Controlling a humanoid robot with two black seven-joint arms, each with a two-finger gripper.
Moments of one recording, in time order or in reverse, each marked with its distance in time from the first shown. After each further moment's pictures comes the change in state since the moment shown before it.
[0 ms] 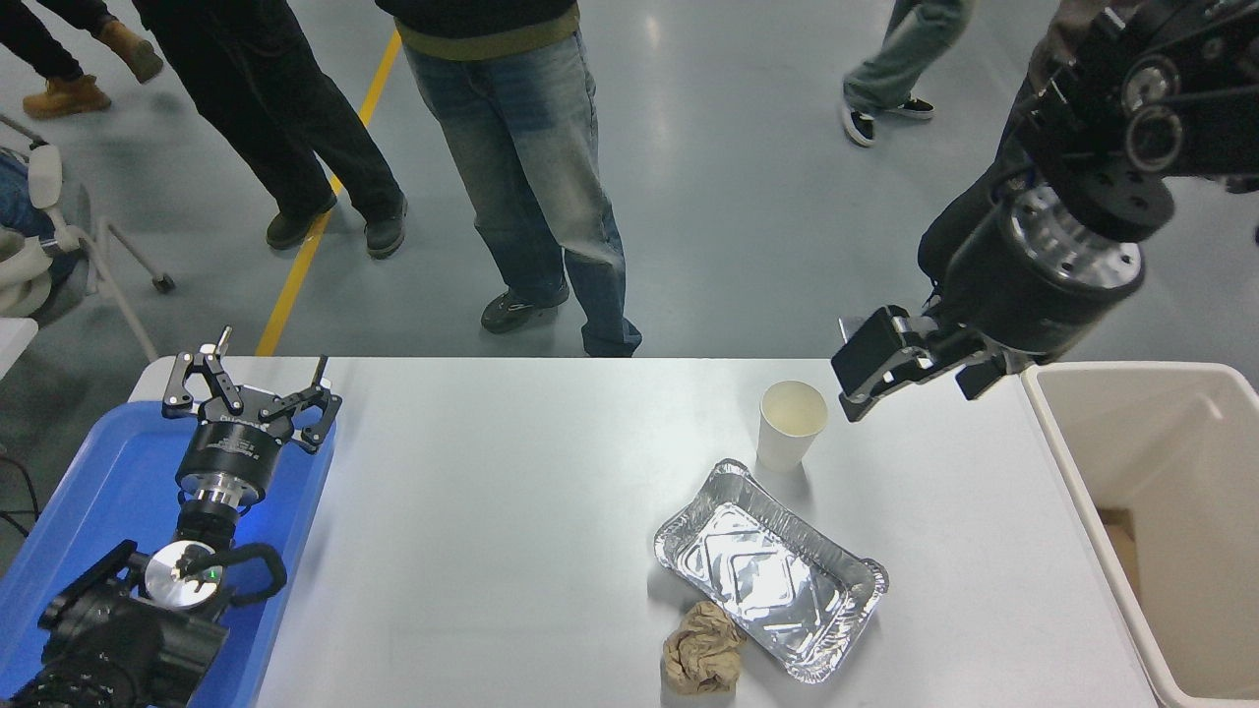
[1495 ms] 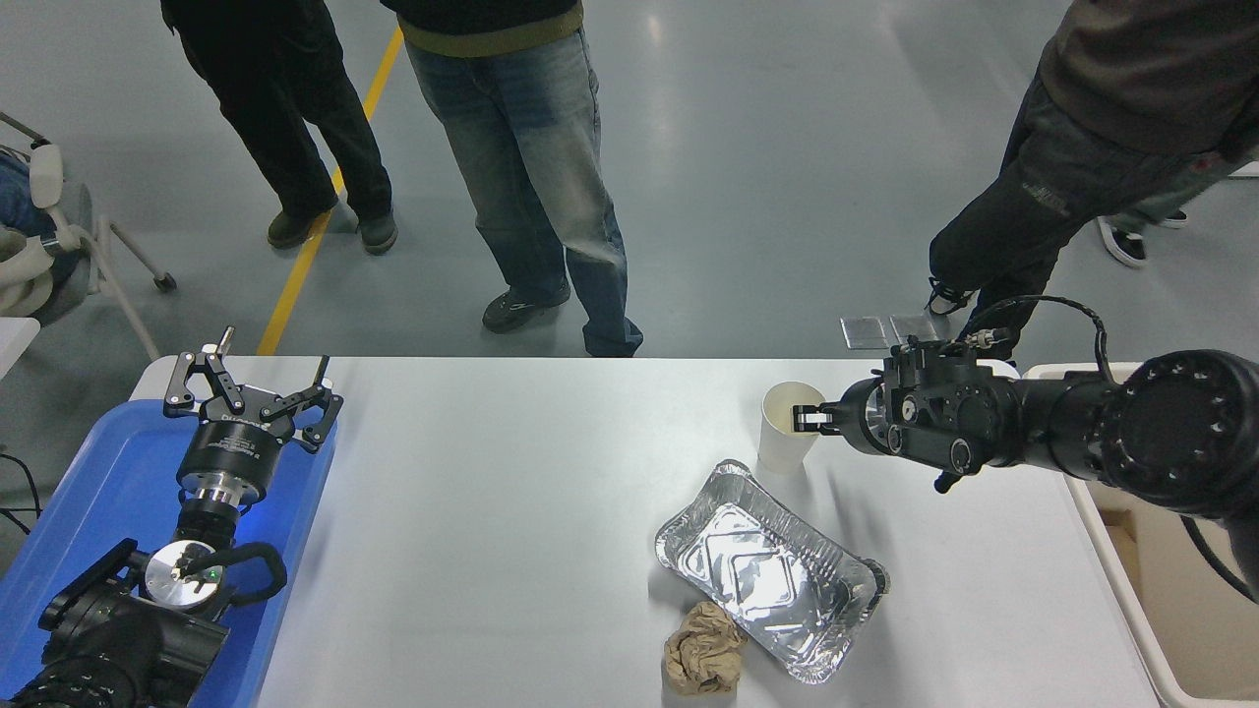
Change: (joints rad) left arm 0.000 0.000 0.001 -0.001 0.000 0.000 0.001; right arm -0.888 0.110 0.211 -0.655 -0.069 -0.484 -0.150
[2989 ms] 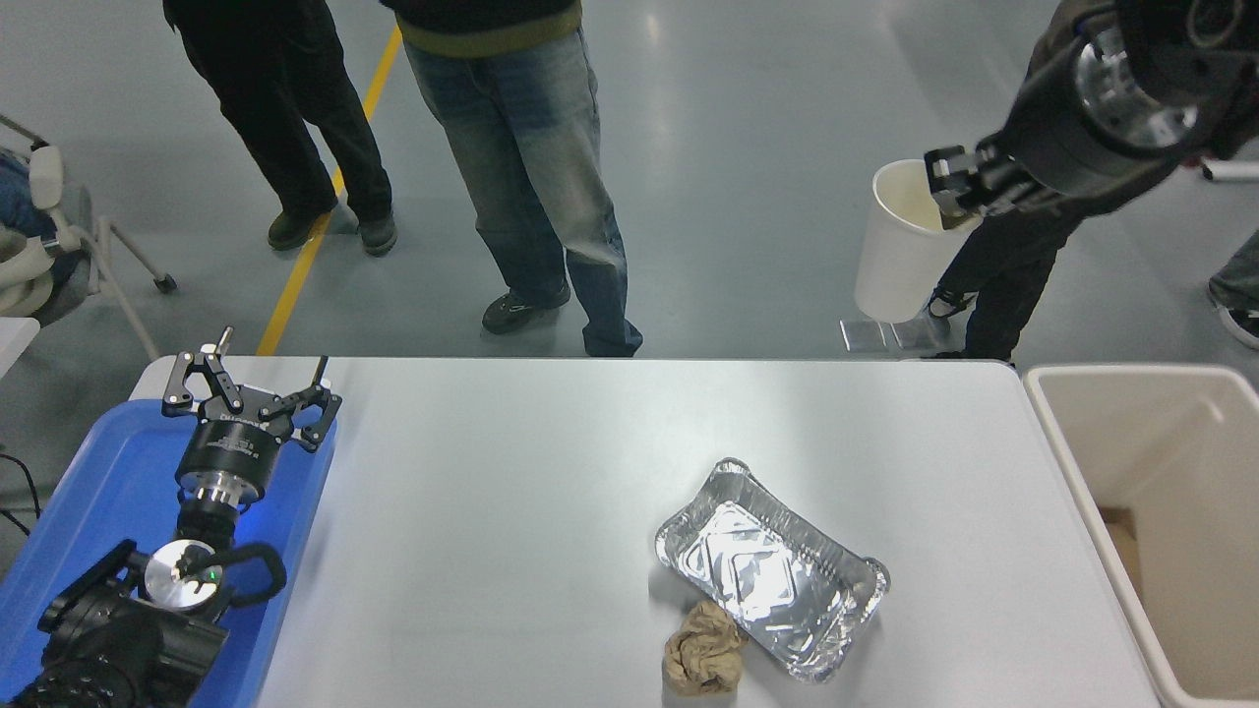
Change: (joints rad) left arm 0.001 0.002 -0.001 0.000 0.000 0.000 0.002; right arm 1.294 -0.274 -0.360 0.736 0.132 0.569 0.028
